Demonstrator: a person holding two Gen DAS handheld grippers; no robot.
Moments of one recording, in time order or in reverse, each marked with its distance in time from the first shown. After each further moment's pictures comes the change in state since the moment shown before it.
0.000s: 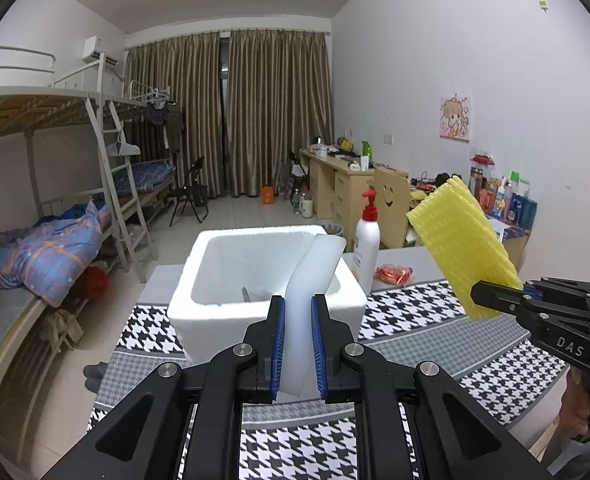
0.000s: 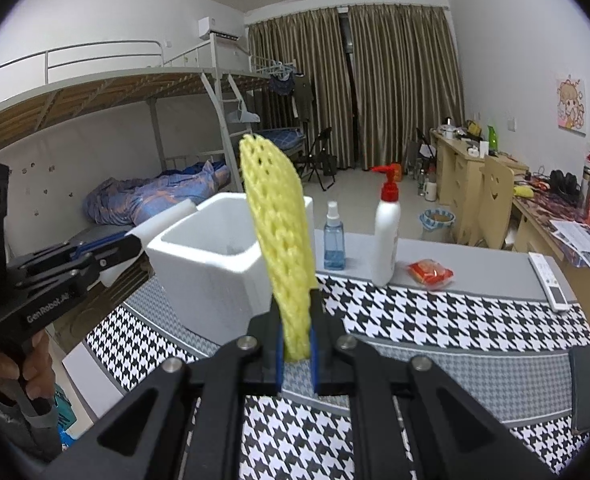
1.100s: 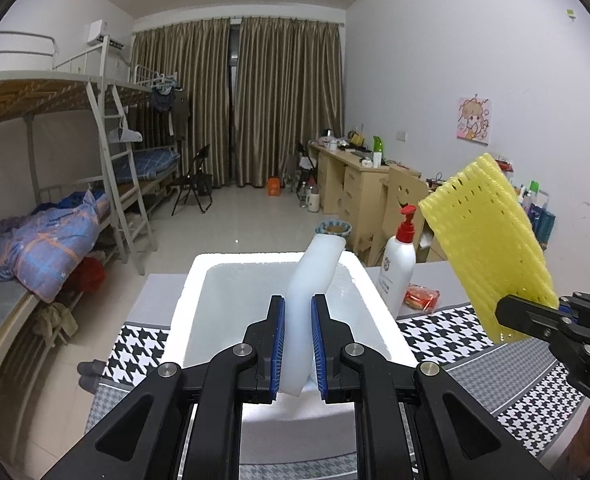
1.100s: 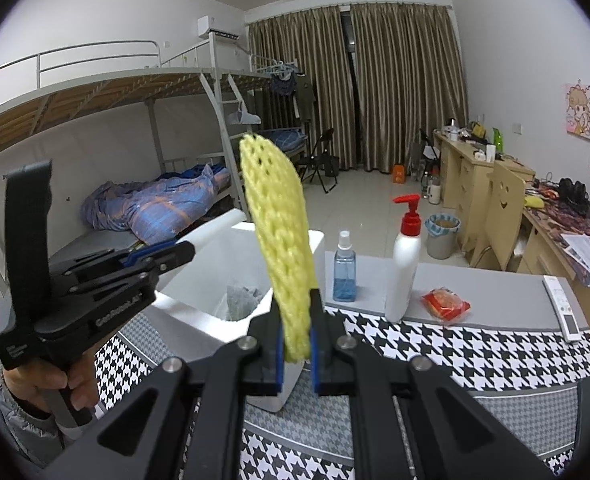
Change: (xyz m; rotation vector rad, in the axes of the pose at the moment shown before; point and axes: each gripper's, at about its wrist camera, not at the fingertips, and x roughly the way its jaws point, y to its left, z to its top) left arm 0.069 0.015 0.028 -0.043 0.046 0.013; right arm 0.048 0.007 0.048 0.001 0.011 0.000
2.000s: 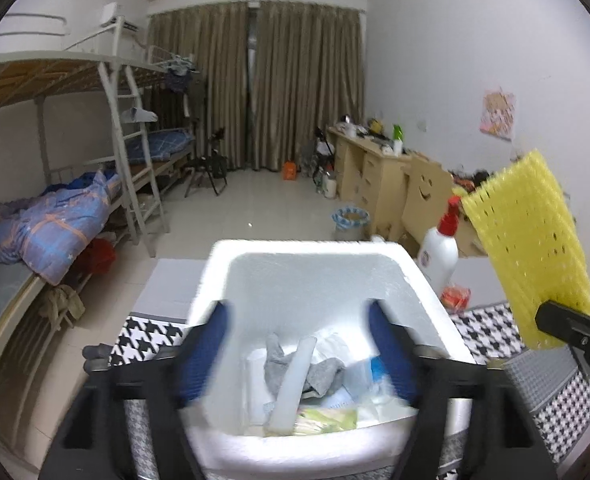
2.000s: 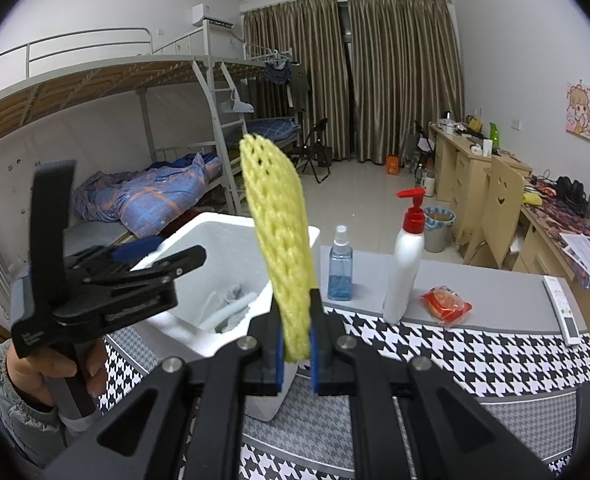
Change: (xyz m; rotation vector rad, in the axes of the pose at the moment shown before) left arm 0.027 0.028 0.003 -0.058 0.035 0.057; right arm 0.023 0.006 0.008 -0.006 0.042 -0.034
